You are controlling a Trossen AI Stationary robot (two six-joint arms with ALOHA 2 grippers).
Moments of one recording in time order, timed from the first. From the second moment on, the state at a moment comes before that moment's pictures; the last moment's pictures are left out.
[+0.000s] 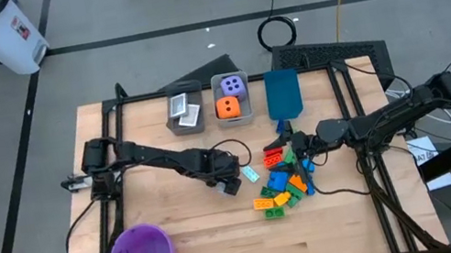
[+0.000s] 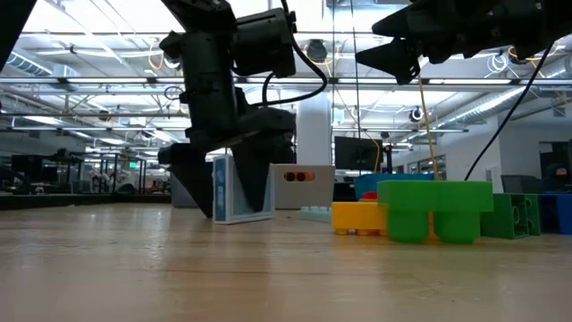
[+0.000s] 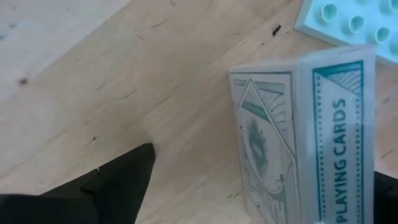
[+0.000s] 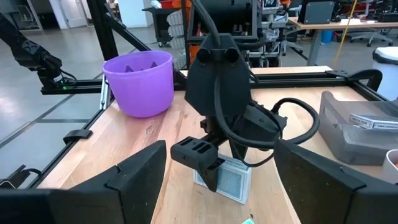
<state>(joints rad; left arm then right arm) -0.08 1.94 1.24 -0.67 -0.03 -1.00 0.14 1.10 0.46 0.51 0.05 0.09</state>
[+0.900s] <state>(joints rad) -0.07 1.94 1.24 -0.57 0.00 -0.86 0.14 1.10 0.46 0.50 0.05 0.09</state>
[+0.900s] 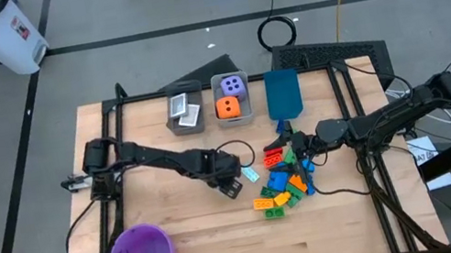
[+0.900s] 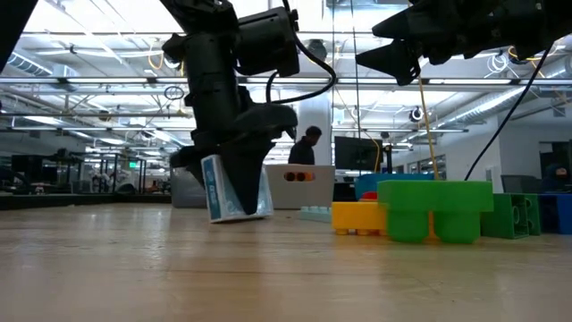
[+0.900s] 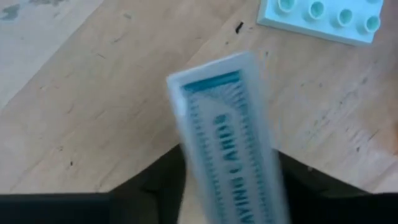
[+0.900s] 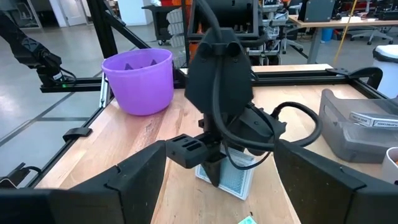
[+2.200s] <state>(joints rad) 0.68 1.76 1.24 -0.61 0.08 -0.50 0.14 1.10 0.44 0.53 0.05 0.07</state>
